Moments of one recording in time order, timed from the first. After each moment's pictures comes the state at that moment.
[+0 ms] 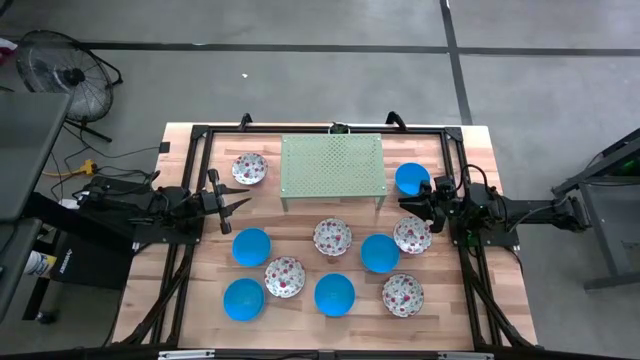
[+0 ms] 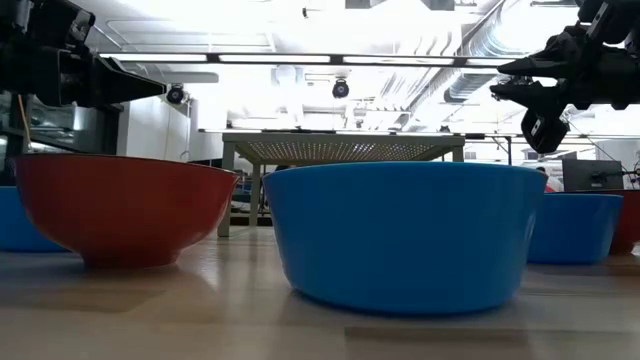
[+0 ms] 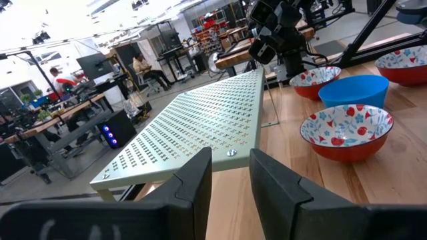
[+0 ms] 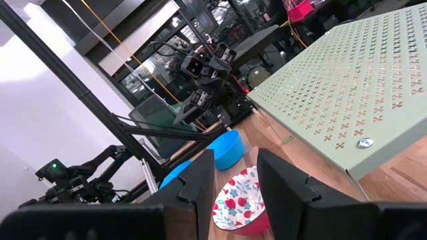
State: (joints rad) left arm -0.20 0.01 0.07 -0.03 -0.48 0.37; right arm -0.05 0.15 0.01 0.20 0.00 0.67
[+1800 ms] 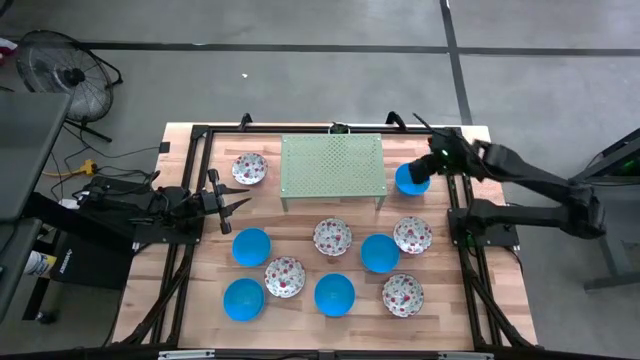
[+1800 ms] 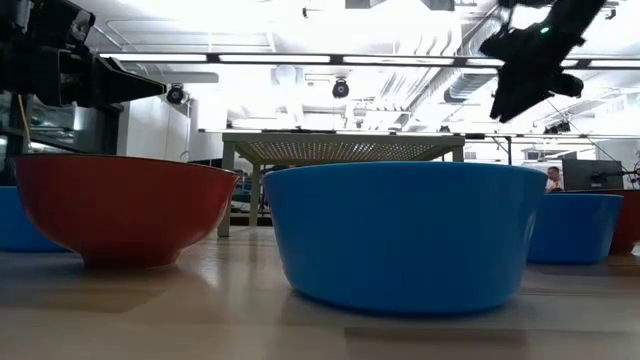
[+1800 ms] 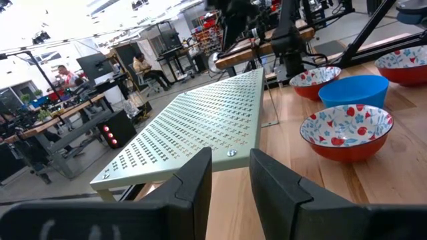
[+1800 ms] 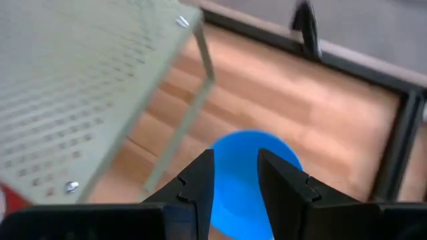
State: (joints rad) left arm -0.20 0.01 0.07 -0.03 -0.48 0.37; right arm -0.52 0.87 0.86 -0.92 0.24 0.55
